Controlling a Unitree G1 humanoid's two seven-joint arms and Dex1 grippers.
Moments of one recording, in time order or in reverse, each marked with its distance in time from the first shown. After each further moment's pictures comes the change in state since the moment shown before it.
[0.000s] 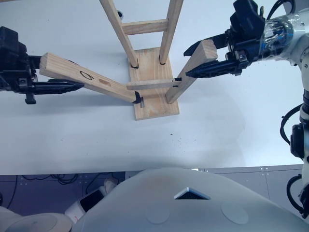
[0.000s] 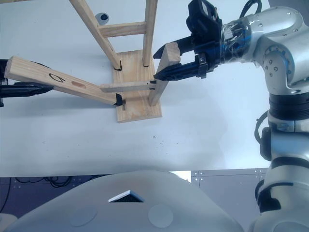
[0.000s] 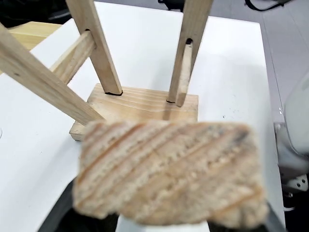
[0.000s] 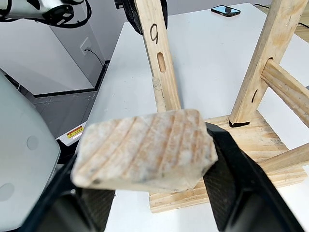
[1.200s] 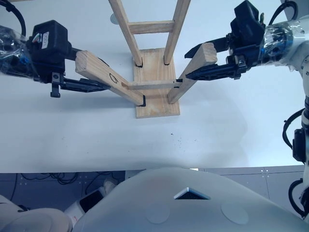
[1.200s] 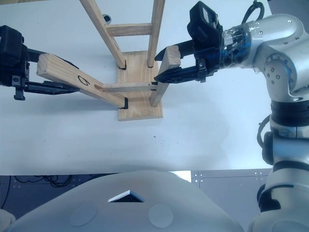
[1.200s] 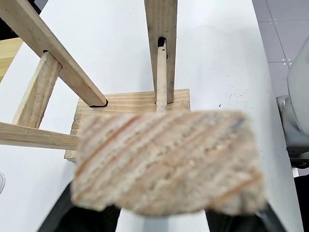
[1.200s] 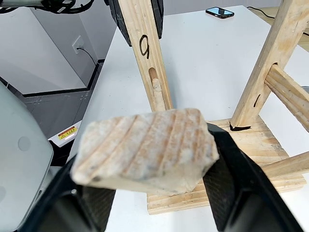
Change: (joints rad) left arm -0.281 0.003 -0.267 -0.205 0.071 0.103 0.102; right arm 0.050 -0.024 -0.008 -0.059 0.042 -0.006 -0.080
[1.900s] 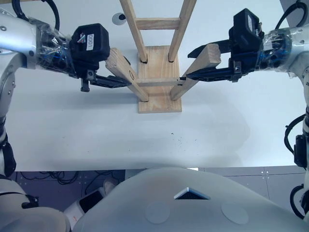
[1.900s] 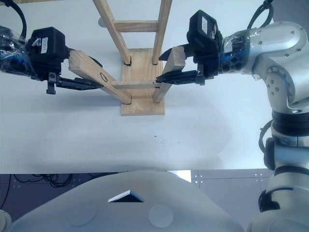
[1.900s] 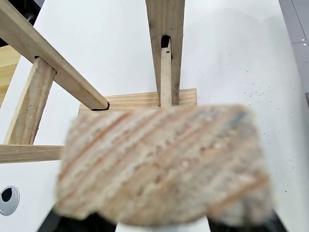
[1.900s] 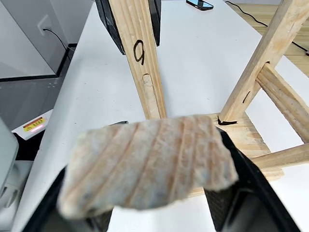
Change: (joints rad) left arm -0.137 -0.164 -0.192 -0.085 0.158 0.092 0.100; right arm 0.069 -0.007 -0.016 -0.120 -0.079 -0.006 -0.100
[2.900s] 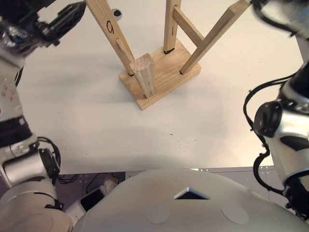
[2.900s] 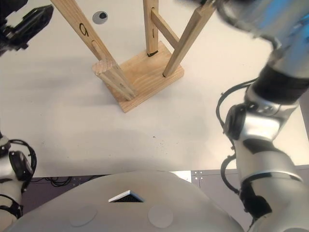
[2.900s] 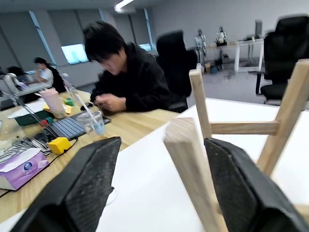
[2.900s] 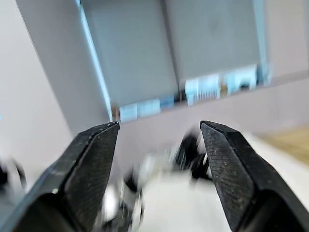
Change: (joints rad) left arm 0.330 -0.340 0.618 0.229 -0.218 -0.220 0.367; right arm -0.368 0.357 -0.506 0.275 0.879 0.248 -0.605
